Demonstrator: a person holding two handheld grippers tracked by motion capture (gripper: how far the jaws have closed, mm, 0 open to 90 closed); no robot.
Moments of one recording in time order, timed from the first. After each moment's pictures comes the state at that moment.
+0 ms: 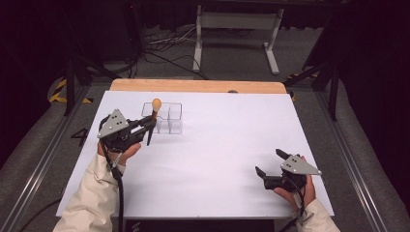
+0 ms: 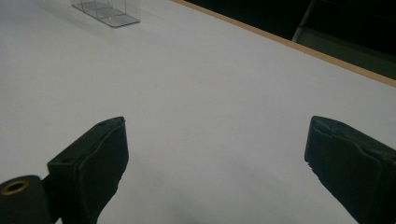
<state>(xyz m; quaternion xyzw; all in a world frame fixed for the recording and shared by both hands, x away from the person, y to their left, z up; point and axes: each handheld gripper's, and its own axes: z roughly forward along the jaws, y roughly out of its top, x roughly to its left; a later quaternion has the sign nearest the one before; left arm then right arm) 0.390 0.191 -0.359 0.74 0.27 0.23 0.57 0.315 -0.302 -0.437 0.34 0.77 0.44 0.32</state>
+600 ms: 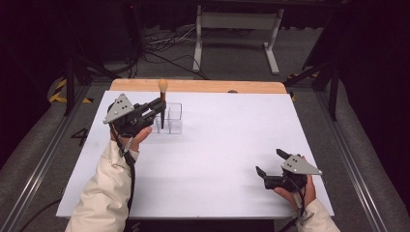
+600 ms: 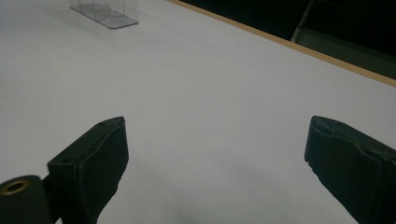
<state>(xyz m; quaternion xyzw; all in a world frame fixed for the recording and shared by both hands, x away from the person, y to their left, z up) 0.419 0.165 -0.338 0.69 0.26 0.24 0.63 0.316 -0.304 -0.438 0.34 0.76 0.44 0.32</state>
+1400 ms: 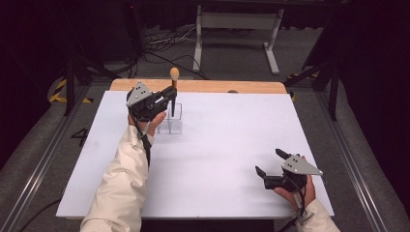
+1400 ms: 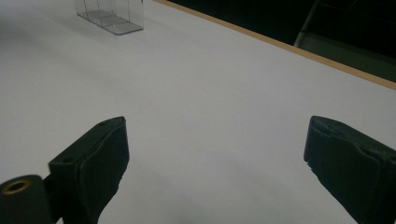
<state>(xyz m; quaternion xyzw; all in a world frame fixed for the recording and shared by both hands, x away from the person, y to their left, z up) 0.474 0.137 -0.354 0.69 0.29 0.24 0.62 0.315 -0.303 -0.437 0.34 0.76 0.46 0.31</state>
